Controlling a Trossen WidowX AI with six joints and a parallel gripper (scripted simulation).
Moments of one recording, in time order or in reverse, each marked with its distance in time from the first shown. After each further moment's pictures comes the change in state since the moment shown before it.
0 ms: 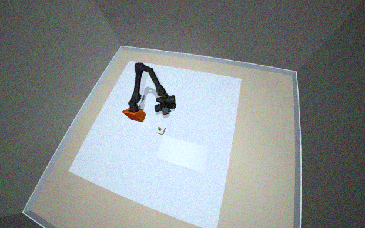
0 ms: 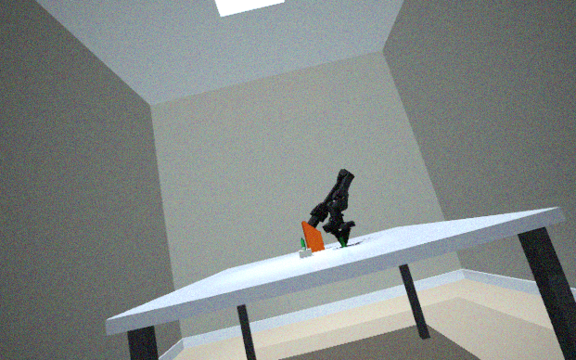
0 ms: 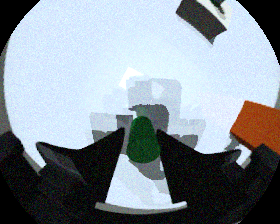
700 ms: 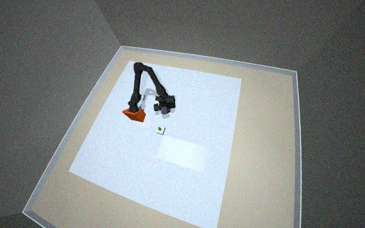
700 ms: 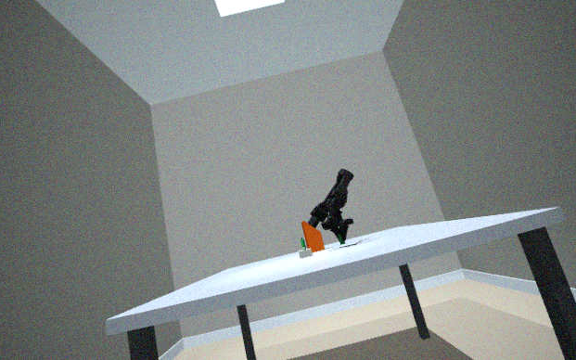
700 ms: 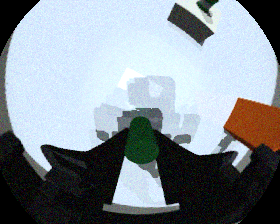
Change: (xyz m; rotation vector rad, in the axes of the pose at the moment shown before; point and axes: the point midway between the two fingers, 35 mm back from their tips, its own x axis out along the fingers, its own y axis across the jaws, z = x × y) arm -0.015 -0.003 0.002 0.017 -0.005 -0.013
